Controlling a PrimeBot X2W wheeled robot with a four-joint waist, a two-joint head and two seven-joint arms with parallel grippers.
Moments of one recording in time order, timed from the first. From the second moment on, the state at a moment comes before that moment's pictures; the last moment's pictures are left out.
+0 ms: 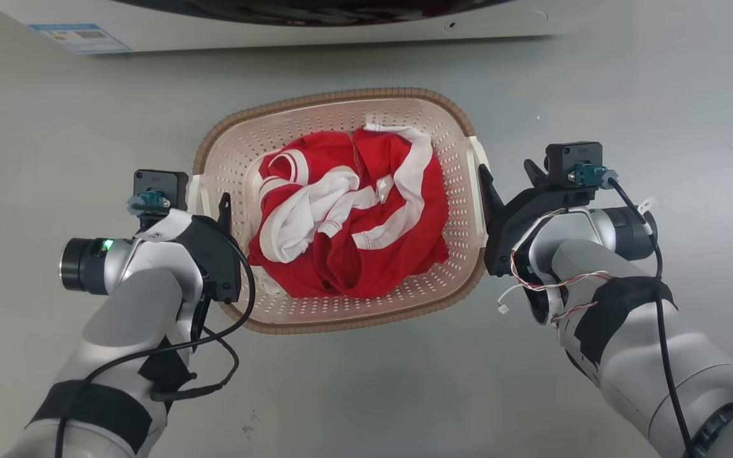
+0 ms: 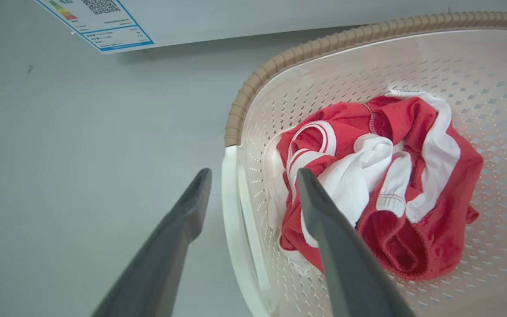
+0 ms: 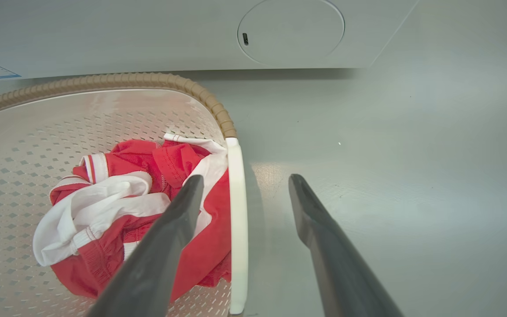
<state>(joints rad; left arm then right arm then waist) -1.04 0.09 -0.76 1.26 -0.79 0.04 -0.13 -1.15 -0.06 1.21 1.17 1.17 -0.13 -0.18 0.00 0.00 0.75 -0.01</state>
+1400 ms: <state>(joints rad) -1.02 0.07 -0.77 1.26 -0.79 0.03 -0.18 -1.11 -0.06 1.21 1.22 1.20 -0.13 -0.19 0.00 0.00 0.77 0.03</state>
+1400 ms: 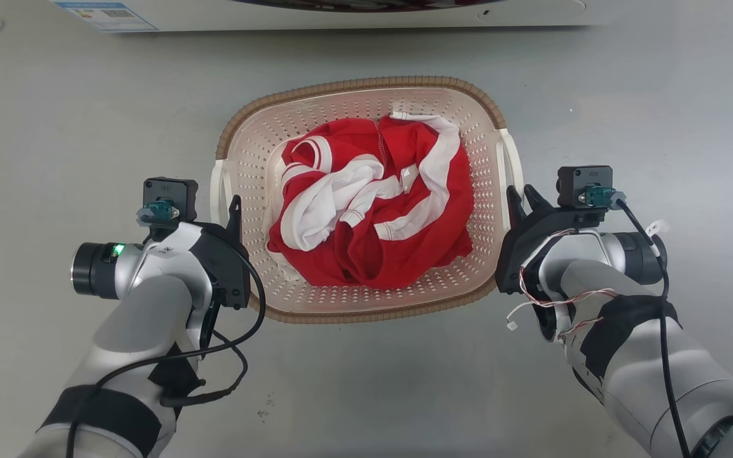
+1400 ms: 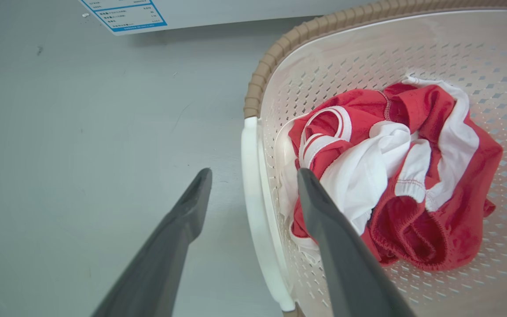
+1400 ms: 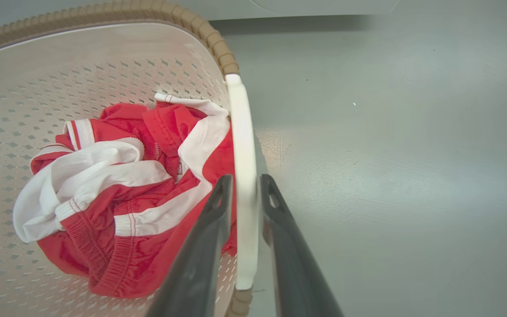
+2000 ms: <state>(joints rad) -1.03 0.08 -0.78 1.27 -0.78 0.03 -0.18 -1.10 -0.06 1.22 1.22 1.21 -0.13 -0.19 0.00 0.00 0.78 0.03</state>
